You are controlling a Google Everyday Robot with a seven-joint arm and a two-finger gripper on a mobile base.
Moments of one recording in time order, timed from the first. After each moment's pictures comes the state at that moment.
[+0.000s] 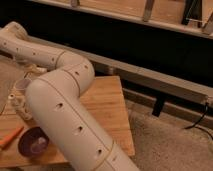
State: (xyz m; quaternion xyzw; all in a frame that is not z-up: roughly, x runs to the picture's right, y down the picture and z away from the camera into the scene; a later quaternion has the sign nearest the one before) arm -0.406 -0.100 0.788 -0.17 -0.10 0.05 0.98
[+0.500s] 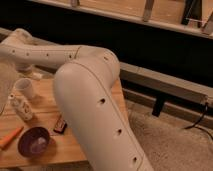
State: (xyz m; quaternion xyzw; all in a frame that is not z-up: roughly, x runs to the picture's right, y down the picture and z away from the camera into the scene) arm -0.395 -0.071 0.763 -0.17 -0.17 0.08 0.97
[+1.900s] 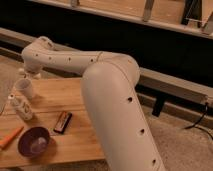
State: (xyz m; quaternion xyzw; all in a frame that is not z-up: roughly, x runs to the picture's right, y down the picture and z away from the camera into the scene) arm -0.405 -0.086 0.775 -0.15 -0.29 0.10 0.94
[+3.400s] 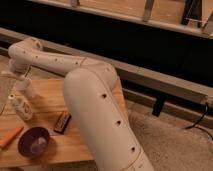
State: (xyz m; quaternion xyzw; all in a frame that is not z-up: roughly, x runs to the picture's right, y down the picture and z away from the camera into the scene) arm -0.487 -0.078 0.774 -0.18 -0.35 0.05 0.92
